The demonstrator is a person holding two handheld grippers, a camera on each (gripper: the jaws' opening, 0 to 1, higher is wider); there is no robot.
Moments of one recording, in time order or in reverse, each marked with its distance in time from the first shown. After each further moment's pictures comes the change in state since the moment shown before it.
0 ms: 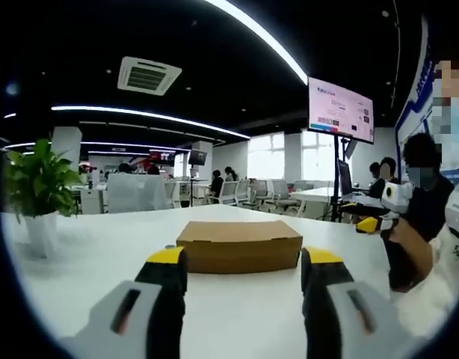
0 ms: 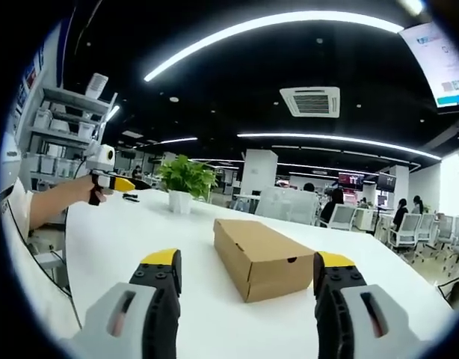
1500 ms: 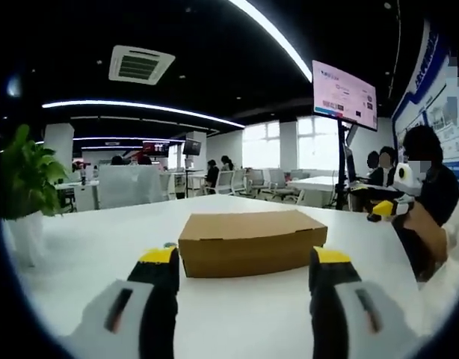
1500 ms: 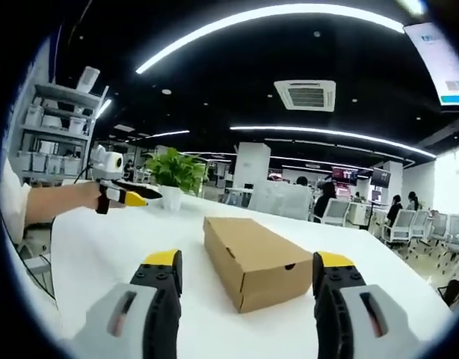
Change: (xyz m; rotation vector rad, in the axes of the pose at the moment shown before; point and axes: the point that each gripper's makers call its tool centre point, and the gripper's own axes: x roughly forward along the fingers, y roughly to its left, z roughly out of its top) left arm 0.066 0.040 -0.015 0.029 0.032 -0.014; right arm 0.038 -0.009 0.001 0.009 0.041 -0.047
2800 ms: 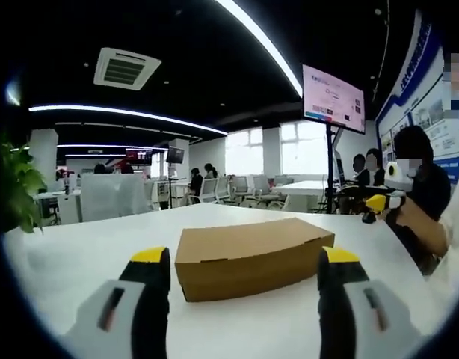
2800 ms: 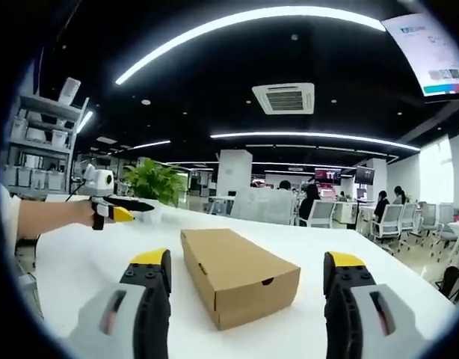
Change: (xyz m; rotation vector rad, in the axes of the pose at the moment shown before) left arm 0.046 0.014 0.005 0.032 -0.022 -0.129; right arm 0.024 -0.034 0.005 0.026 -0.020 -0.102
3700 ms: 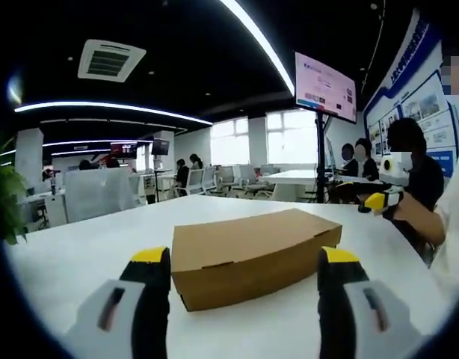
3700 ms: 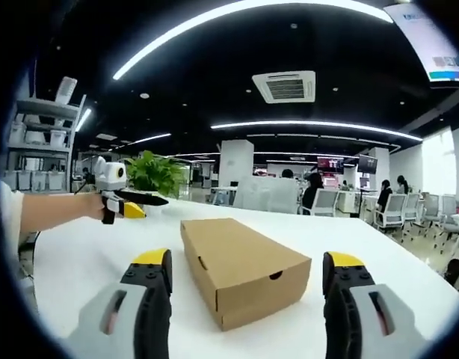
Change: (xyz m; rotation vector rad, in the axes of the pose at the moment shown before) left arm 0.040 0.017 -0.014 0.014 0.065 -0.086; right arm 0.026 0.000 -0.020 0.037 0.052 0.008
